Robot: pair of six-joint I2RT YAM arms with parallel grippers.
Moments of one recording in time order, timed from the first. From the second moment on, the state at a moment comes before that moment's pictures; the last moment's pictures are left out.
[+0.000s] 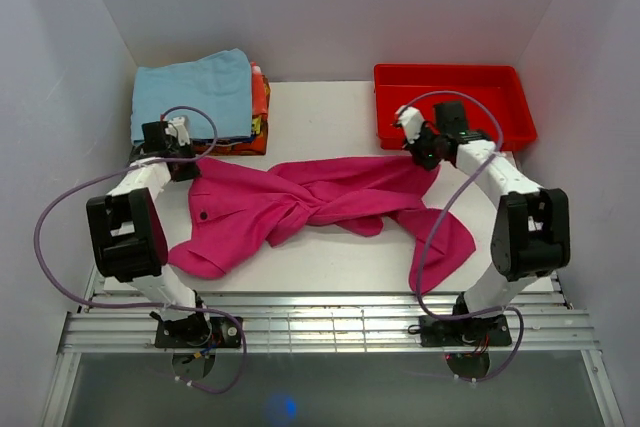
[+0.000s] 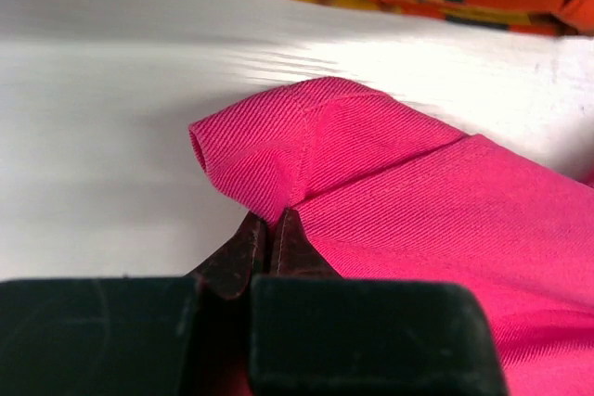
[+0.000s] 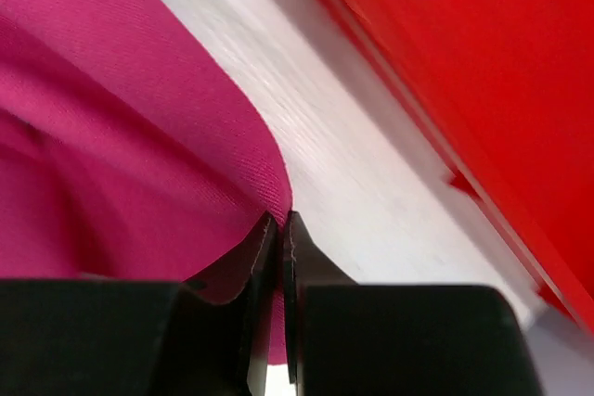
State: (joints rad) left arm 0.18 1.70 1.07 -0.26 0.20 0.00; right arm 0.23 1.68 1.22 -0.47 -0.27 -0.67
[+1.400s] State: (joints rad) left arm 0.34 1.36 0.96 -0.70 0.44 0.41; right arm 0.09 1.30 0.83 -1.09 -0.37 -1.02
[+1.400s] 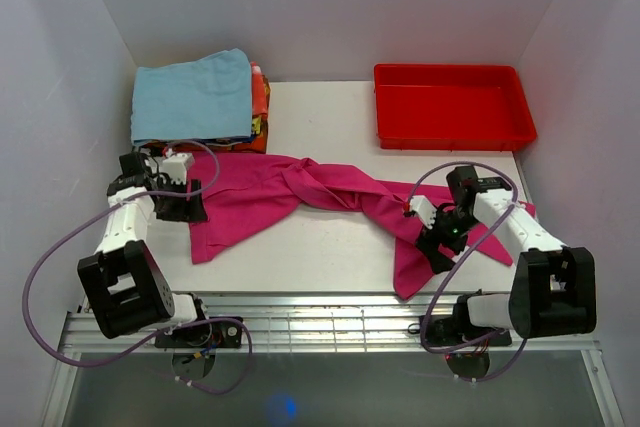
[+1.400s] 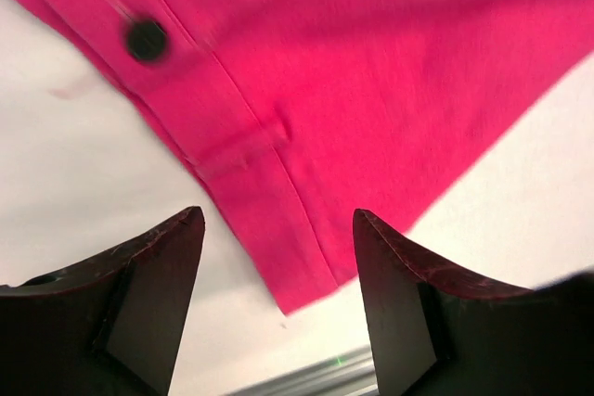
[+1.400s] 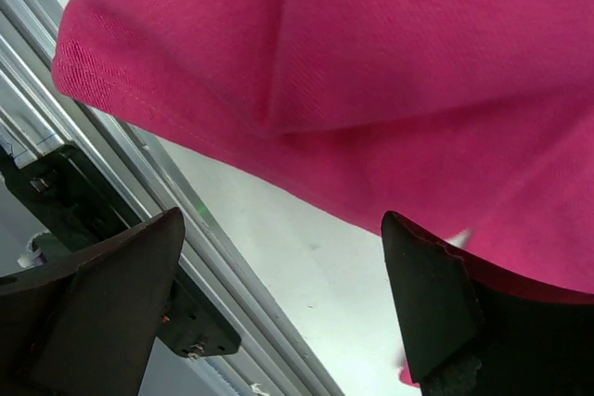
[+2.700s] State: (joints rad) left arm 0.30 1.45 0.77 -0.59 0.24 0.70; right arm 0.26 1.00 0.79 -0.72 -0.02 -0.93
